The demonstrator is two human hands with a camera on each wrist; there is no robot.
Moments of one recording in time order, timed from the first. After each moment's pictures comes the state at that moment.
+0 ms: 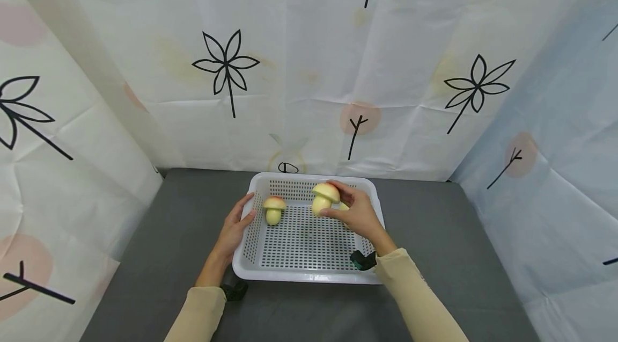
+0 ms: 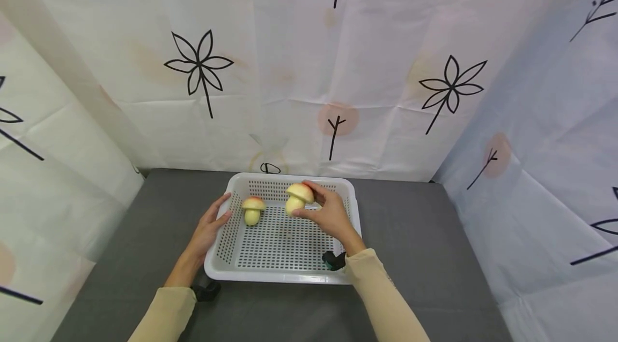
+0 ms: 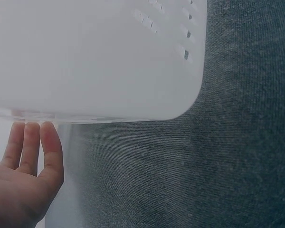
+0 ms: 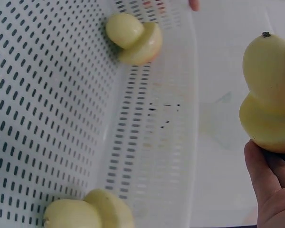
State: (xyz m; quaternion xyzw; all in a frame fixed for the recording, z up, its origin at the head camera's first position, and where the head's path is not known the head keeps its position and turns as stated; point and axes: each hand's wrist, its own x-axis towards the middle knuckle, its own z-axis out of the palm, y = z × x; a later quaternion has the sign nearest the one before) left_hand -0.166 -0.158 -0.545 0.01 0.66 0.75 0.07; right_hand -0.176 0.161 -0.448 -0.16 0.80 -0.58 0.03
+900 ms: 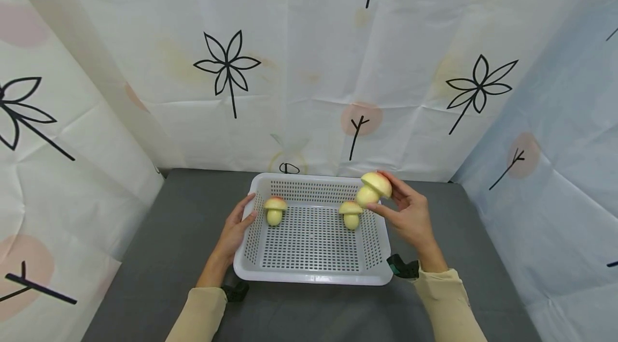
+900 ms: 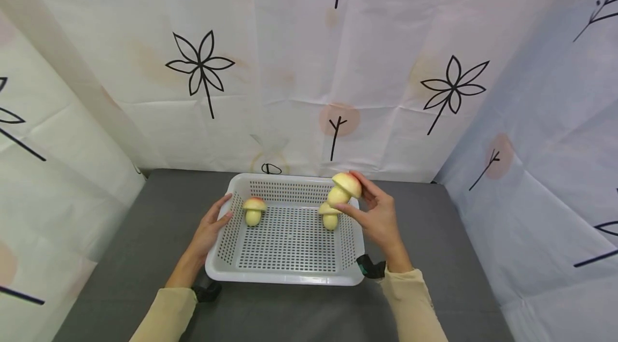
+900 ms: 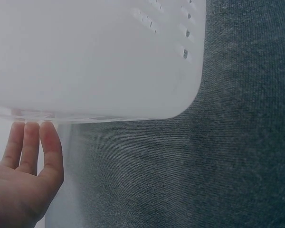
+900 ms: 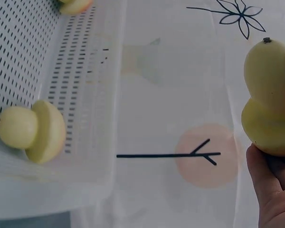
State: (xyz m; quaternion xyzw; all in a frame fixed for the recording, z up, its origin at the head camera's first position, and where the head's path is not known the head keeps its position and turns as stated) left_hand -0.166 -0.158 -0.544 0.01 0.66 0.75 0.07; right_hand -0.144 0.228 -0.405 -0.21 0.76 -0.60 -0.16
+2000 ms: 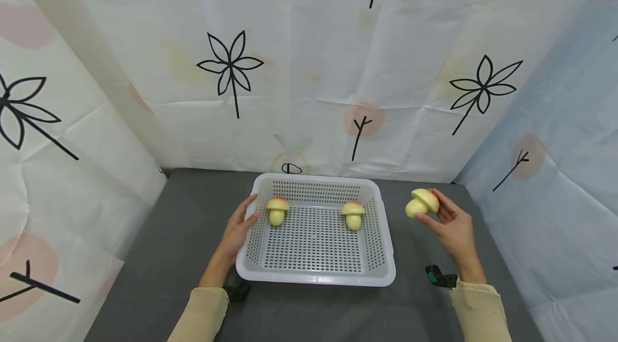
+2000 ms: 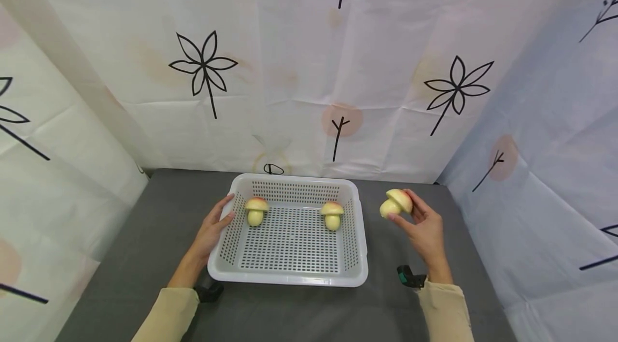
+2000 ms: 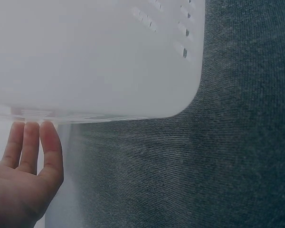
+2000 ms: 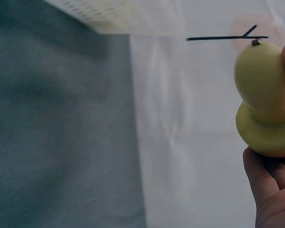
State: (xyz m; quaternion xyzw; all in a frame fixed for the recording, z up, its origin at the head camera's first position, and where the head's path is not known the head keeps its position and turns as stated) left_hand -0.165 -0.157 -0.544 0.01 0.65 0.75 0.07; right_hand -0.132 0.322 -0.448 -0.02 0.82 -0.55 -0.15
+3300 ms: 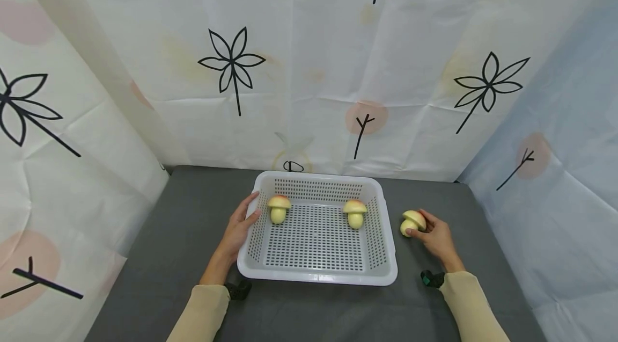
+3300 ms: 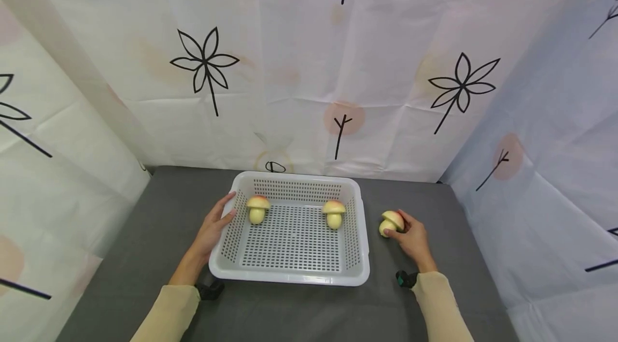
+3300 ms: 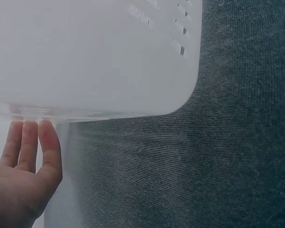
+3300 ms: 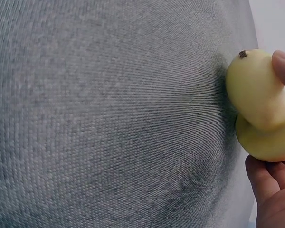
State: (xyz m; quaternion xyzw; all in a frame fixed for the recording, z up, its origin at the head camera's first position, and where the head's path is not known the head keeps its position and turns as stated) left_hand -0.166 -0.157 -0.545 0.01 0.63 0.77 0.08; right_hand -0.163 0.351 -0.541 0.07 0.88 -0.47 0.03
